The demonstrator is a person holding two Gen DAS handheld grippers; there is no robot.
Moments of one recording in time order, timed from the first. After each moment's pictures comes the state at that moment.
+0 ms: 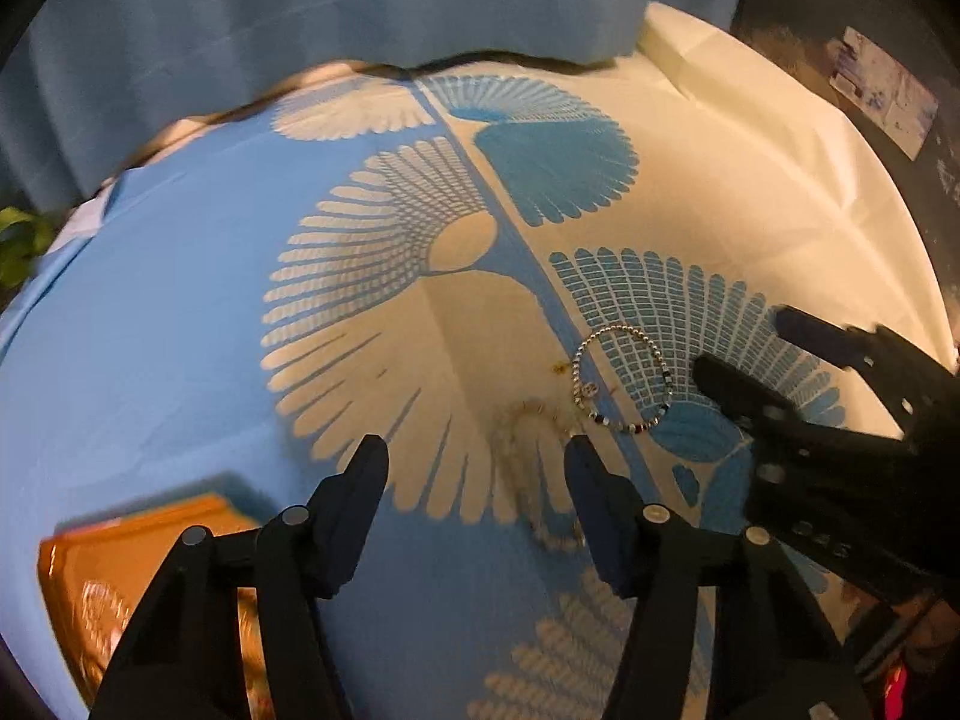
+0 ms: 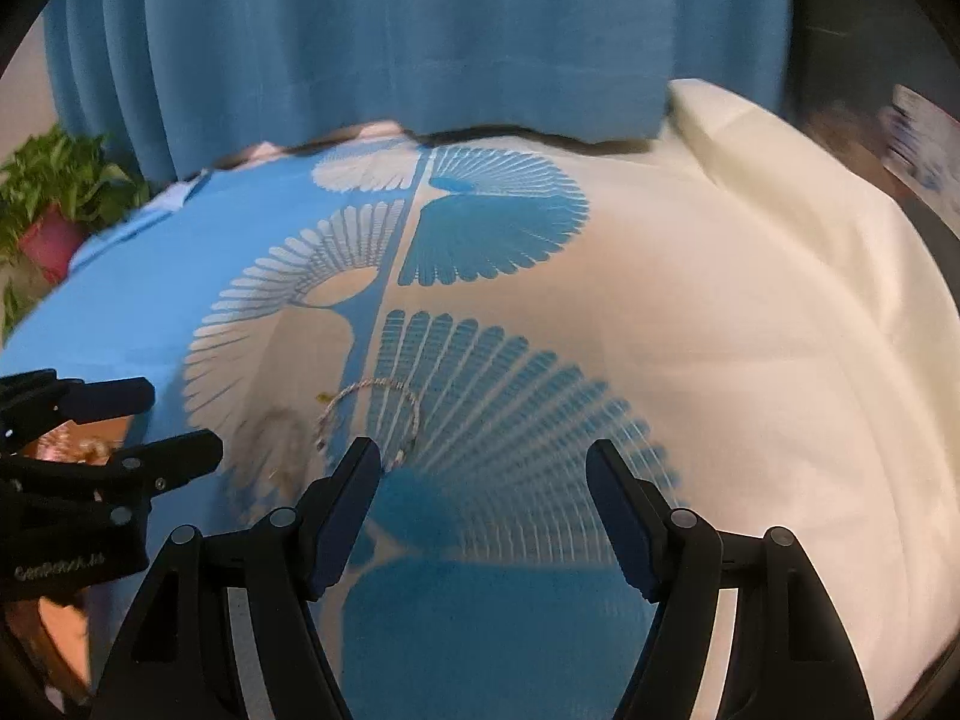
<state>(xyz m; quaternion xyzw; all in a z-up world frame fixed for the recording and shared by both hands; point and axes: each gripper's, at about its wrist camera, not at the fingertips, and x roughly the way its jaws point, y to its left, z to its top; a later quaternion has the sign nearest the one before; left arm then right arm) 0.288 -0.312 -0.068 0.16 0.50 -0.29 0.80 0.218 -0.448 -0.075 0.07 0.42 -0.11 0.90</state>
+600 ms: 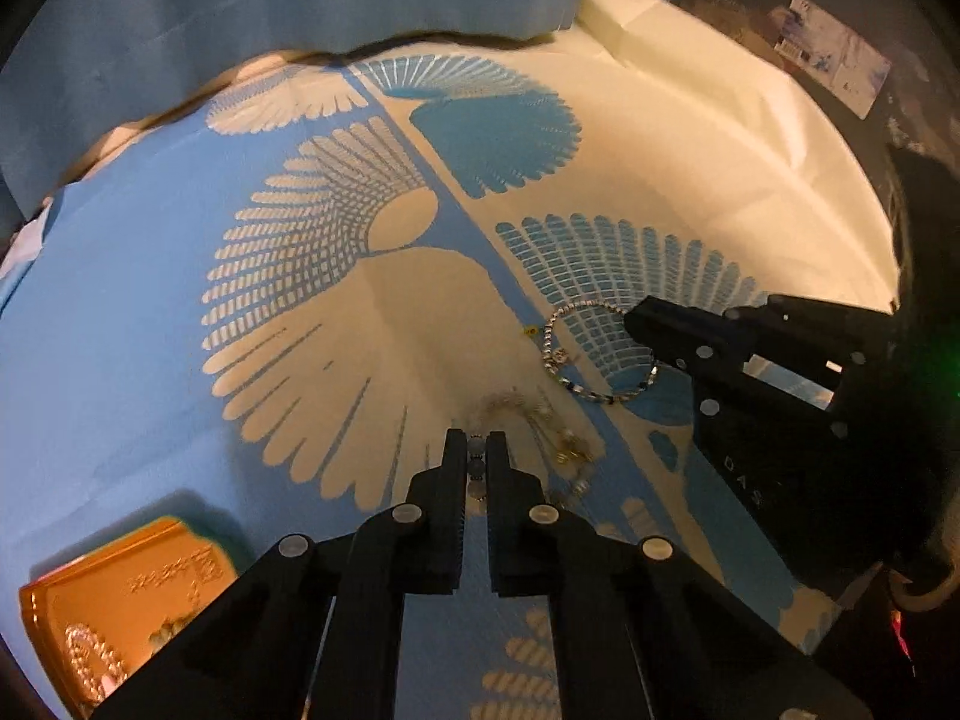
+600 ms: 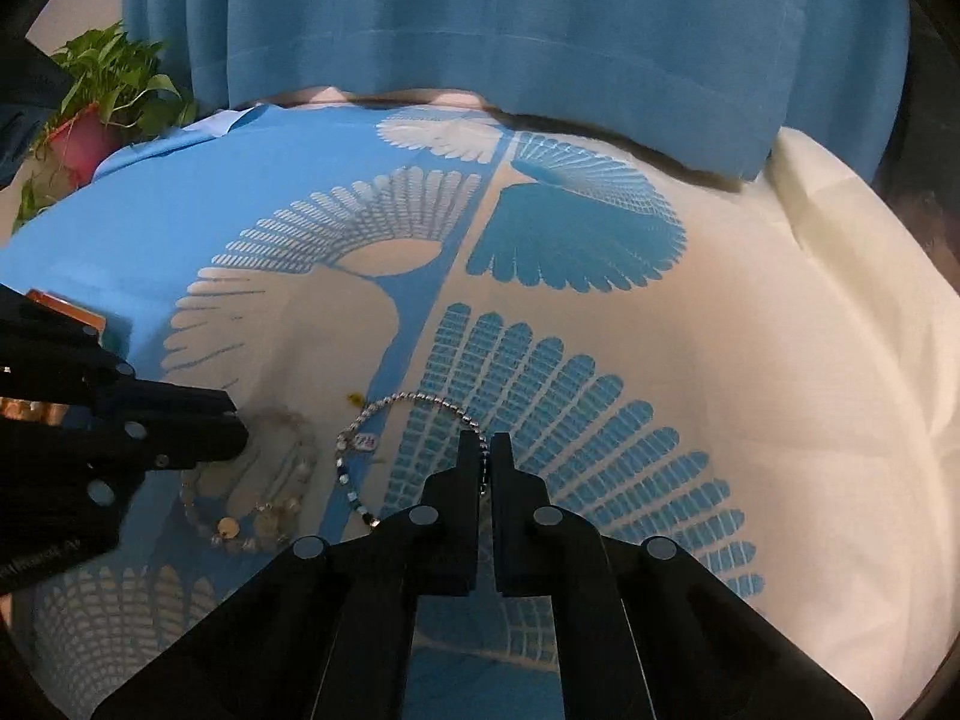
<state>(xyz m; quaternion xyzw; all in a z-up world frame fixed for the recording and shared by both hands) 0.284 -0.309 -0.074 0.17 0.50 -0.35 0.77 0.242 -0.420 -0.099 -0.01 0.43 -0.06 0.90</state>
